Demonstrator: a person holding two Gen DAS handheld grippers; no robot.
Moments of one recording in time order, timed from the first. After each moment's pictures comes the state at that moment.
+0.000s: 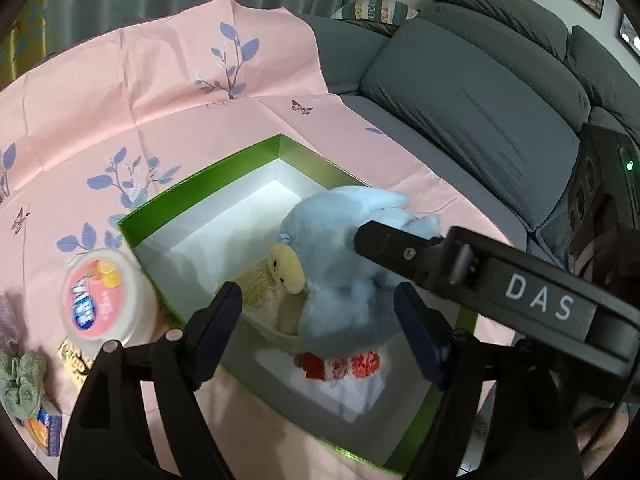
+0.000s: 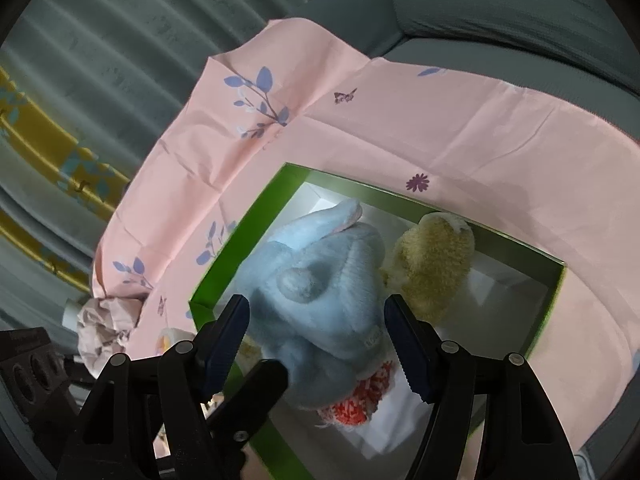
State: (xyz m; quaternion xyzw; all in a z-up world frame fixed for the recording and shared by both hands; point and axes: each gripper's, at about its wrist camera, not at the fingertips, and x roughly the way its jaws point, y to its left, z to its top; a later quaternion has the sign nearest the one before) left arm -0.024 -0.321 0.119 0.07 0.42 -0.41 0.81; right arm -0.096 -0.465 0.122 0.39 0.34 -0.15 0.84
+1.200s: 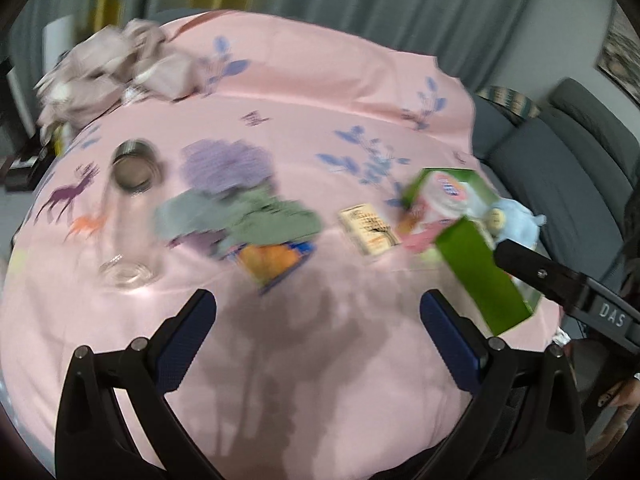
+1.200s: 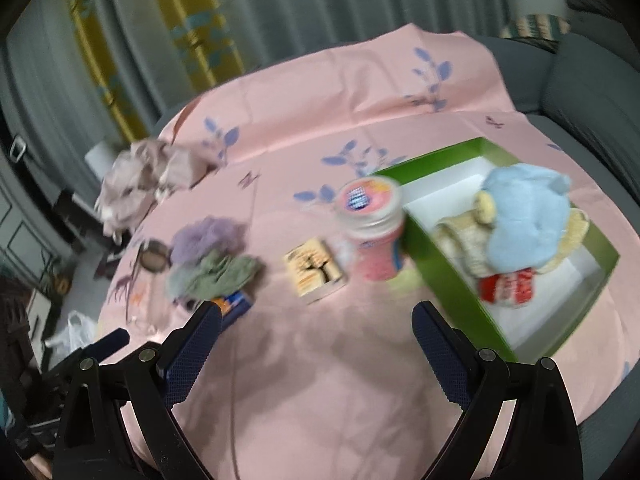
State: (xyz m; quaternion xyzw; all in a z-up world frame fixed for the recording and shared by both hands) left arm -0.064 -0.014 0.116 -0.07 0.42 -0.21 0.88; right arm -0.106 -0.240 0.158 0.15 0.39 -0.03 0.91
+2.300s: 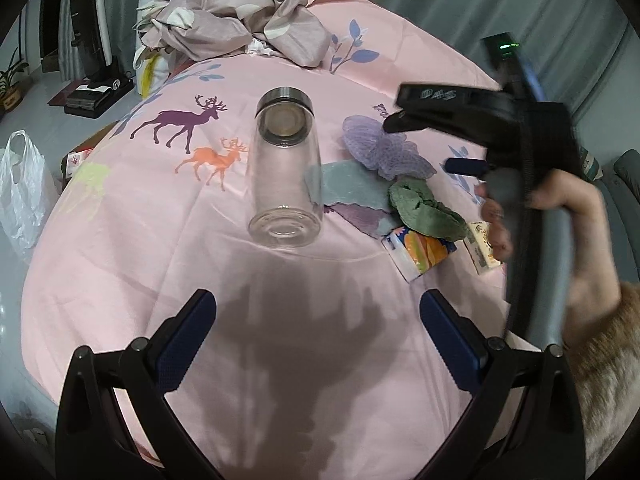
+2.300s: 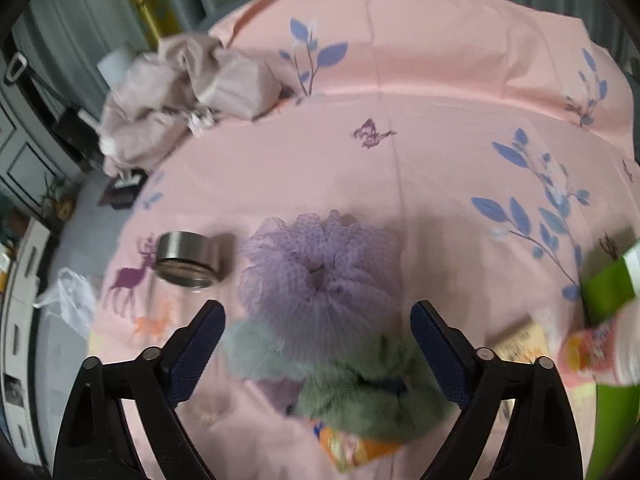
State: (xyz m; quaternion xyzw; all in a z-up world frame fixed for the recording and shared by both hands) left arm -0.055 0.093 0.081 -0.14 0.45 -0.09 0.88; right arm 0.102 -0.071 0.100 0.07 0.51 0.05 0.86
